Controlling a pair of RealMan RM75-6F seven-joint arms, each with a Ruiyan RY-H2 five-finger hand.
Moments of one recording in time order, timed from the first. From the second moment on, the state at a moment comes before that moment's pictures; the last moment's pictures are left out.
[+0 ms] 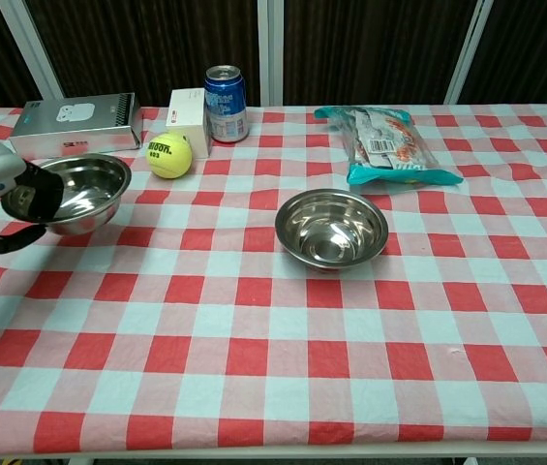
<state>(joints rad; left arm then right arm) -0.42 -1.57 -0.01 -1.25 1.64 1.29 0.33 0.29 -0.94 0.13 -1.66 -1.37 1.26 0.02</state>
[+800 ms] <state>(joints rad) -0.63 -1.68 -0.09 -1.40 1.64 1.11 0.49 0.26 -0.90 0.19 -1.67 -1.37 1.35 0.14</state>
